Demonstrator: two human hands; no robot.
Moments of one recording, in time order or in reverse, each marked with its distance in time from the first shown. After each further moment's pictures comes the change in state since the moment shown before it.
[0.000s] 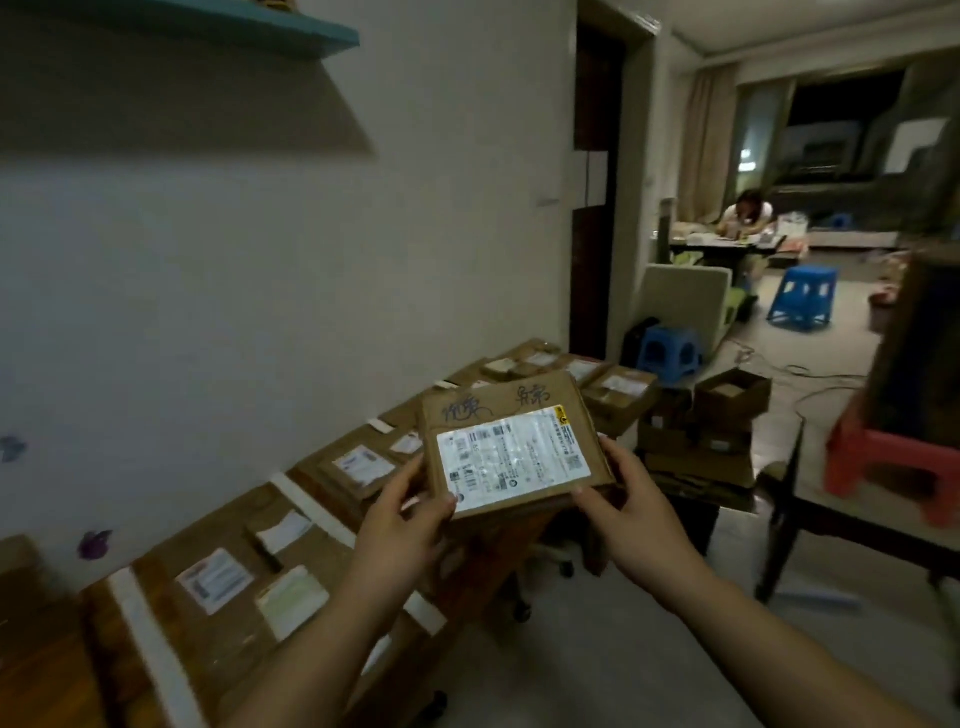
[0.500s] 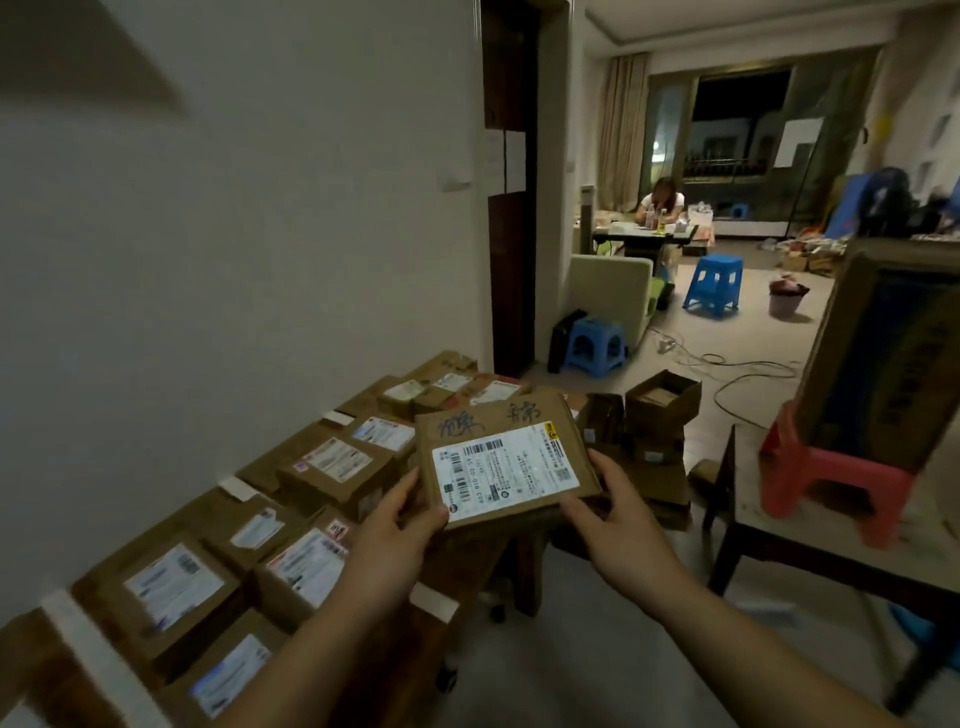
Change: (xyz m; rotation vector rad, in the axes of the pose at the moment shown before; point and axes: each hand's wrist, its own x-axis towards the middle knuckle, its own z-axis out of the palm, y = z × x) left_hand 0.227 -0.021 0.170 0.098 -0.187 -0.083; right_hand 0.212 0.106 -0.098 -0.100 0.121 0.127
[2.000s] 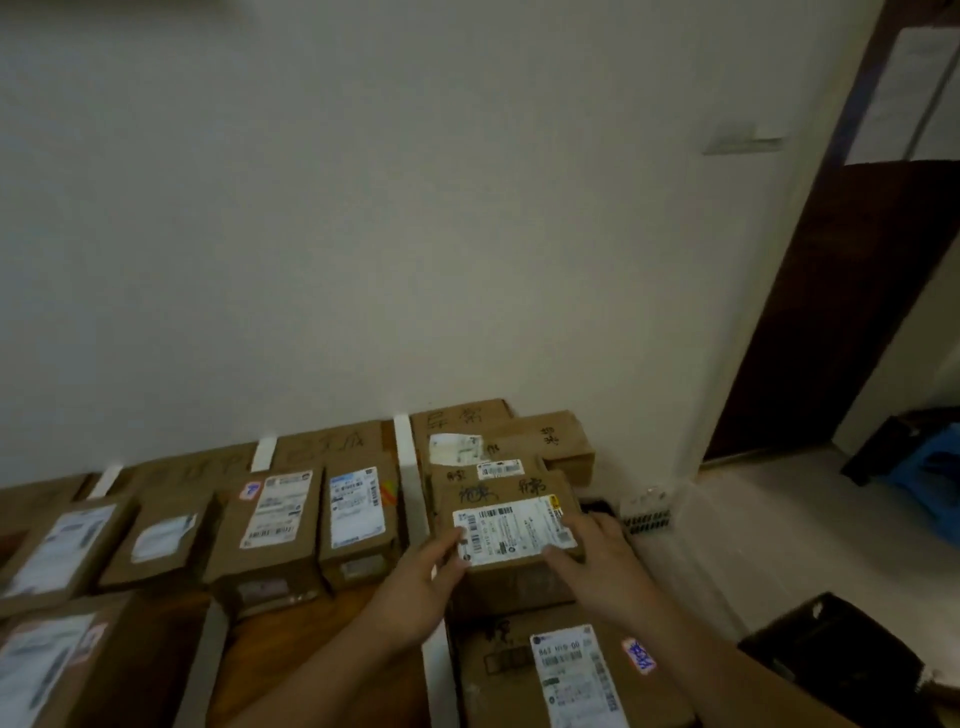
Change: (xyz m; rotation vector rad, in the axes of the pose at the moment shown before) left_hand 0.431 -0.022 0.180 0.227 0.418 -0.418; right_hand 0.588 0.147 0.011 -0.508 -0.908 -0.218
